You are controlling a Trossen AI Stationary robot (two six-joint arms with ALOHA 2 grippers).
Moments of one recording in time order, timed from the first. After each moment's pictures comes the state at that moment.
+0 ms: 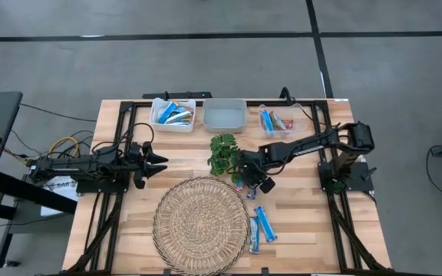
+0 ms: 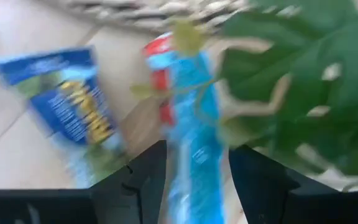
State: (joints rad) left arm 0.01 0.01 0.01 0.02 -0.01 -0.43; right arm 0.00 1.75 0.99 -0.46 -0.07 -0.79
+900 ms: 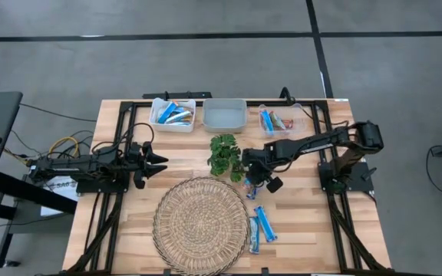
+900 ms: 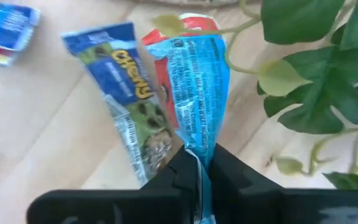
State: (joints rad) left arm 0.01 0.01 0.01 0.02 -0.01 -0.43; right arm 0.00 1.66 0.99 -0.62 -0.08 -0.72
